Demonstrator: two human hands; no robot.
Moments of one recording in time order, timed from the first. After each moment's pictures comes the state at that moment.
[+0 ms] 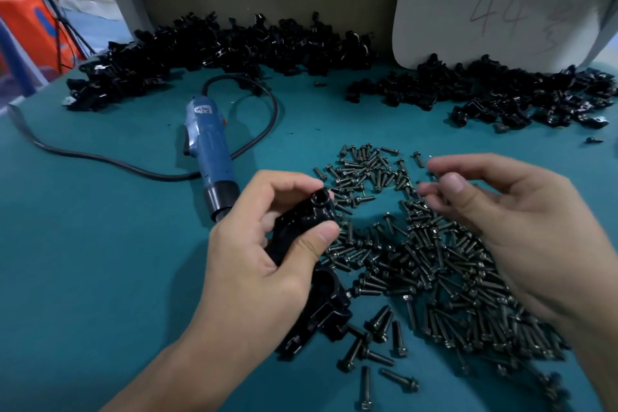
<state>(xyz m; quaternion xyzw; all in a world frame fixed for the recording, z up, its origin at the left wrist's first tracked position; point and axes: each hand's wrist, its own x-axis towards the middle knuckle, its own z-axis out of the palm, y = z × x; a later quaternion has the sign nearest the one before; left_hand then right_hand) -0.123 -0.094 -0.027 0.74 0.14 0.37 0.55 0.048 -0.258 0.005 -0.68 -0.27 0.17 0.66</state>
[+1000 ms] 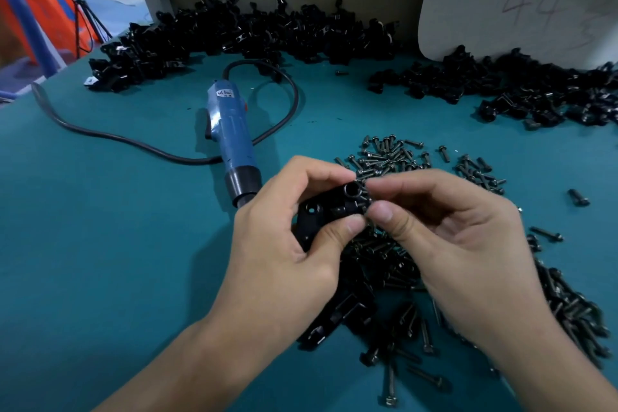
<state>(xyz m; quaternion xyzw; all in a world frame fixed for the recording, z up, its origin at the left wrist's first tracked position) -0.119 -0.089 -0.030 0.74 0.13 0.39 0.53 -0.010 -0.213 -0.009 -0.64 -0.40 0.12 0.65</state>
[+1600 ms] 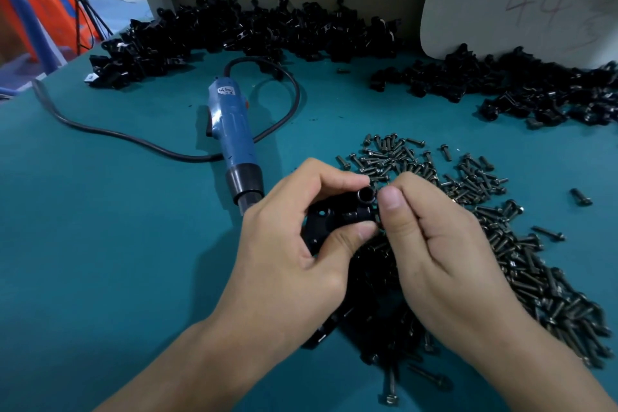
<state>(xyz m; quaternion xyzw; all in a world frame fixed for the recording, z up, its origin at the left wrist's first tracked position) -0.120 -0.093 -0.030 0.75 0.11 0.37 0.54 -0.012 -0.209 -0.023 -0.75 -0.48 0.00 0.46</state>
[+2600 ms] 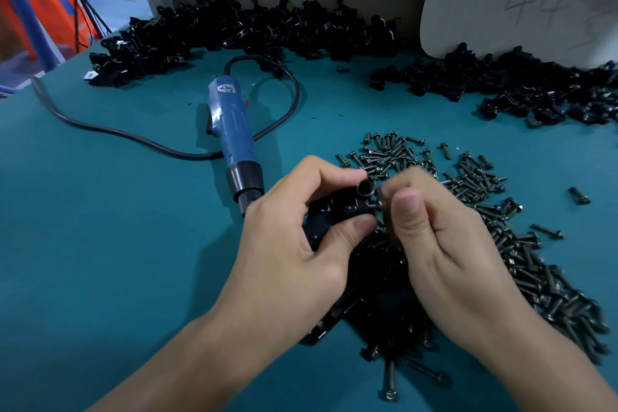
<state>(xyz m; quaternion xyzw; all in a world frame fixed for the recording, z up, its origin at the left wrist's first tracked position) -0.122 -0.091 -0.029 0.75 0.12 0.35 0.55 -0.007 -0.216 -0.024 -0.75 -0.47 0.05 0.45</state>
